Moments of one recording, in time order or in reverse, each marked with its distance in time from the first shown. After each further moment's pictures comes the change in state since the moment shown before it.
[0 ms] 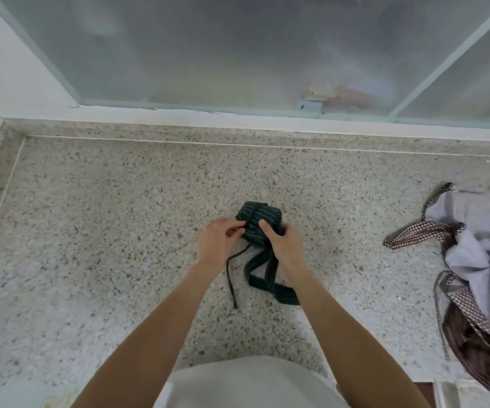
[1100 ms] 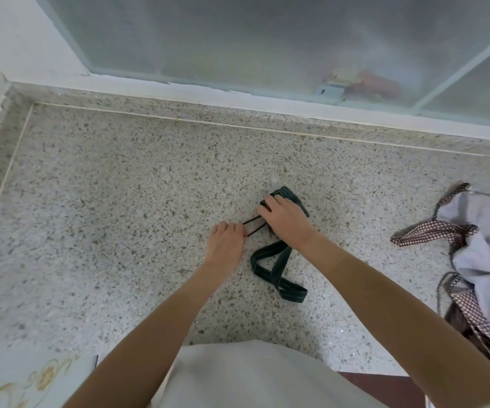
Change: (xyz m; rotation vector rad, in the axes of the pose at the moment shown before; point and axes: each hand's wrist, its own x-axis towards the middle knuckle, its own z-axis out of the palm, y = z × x) left_hand -0.033 -0.026 0.019 0.644 -0.150 0.172; right_hand 0.027 -0.017 -0.010 -1.203 -0.127 -1.202
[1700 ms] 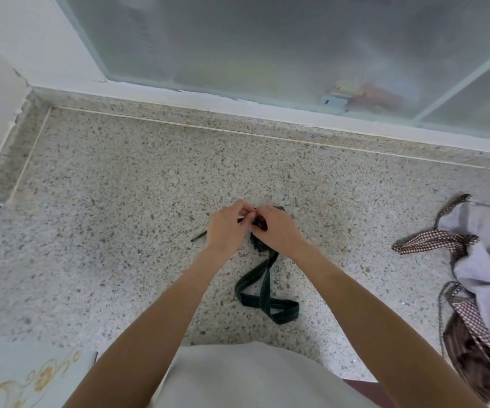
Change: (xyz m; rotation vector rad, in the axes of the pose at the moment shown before) left_hand 0.021 0.004 -0.051 -0.559 0.187 -0.159; right_hand 0.007 -0.029 -0.006 0.643 -0.058 0.333
